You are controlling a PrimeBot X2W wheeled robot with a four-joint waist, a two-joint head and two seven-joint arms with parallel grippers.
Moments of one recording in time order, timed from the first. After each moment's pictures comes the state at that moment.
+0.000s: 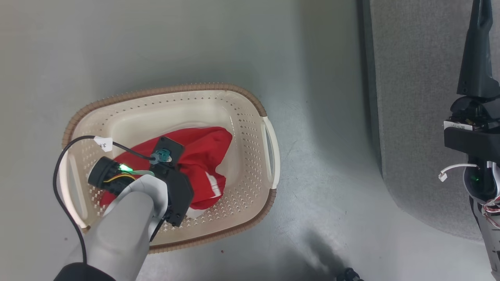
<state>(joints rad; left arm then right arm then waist) -0.89 0.13 -0.75 1.05 -0.42 -0.07 0.07 -0.64 -0.34 0.19 -0.15 0.42 -0.03 -0.24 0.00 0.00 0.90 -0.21</state>
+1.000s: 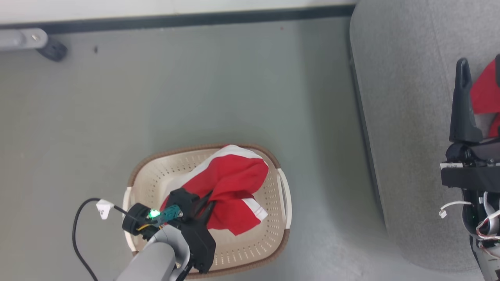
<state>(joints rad) -0.67 0.10 -0.78 0.91 -0.56 -0.12 -0.23 -0.47 -0.34 0.13 -0.02 0.44 0.00 -0.25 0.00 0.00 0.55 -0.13</state>
